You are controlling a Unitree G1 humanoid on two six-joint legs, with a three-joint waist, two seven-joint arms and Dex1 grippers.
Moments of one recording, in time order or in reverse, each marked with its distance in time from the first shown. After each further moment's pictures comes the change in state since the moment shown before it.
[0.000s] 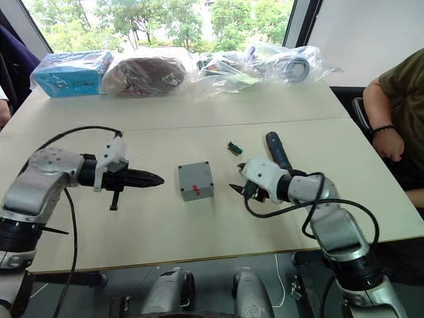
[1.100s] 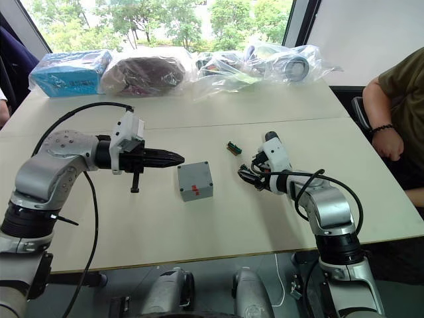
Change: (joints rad) left arm -0.121 -0.088 -0.055 -0.042 -0.049 0.060 0.129; right arm -0.130 0.124 -0.052 0.285 0.207 0.288 -0.254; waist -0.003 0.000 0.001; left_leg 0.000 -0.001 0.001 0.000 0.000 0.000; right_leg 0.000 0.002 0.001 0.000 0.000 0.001
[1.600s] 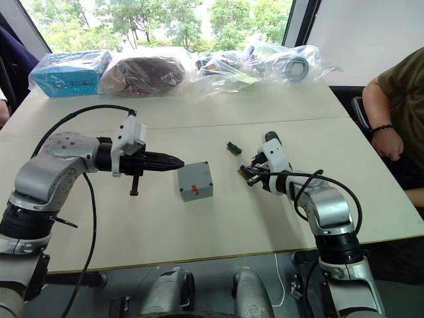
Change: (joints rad) left arm 0.006 0.028 -0.026 -0.011 0.004 -0.001 -0.003; right arm -0.001 -0.004 0.009 0.013 0.004 -0.008 -0.014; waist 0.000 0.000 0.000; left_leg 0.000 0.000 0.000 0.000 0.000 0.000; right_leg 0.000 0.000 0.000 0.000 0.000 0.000
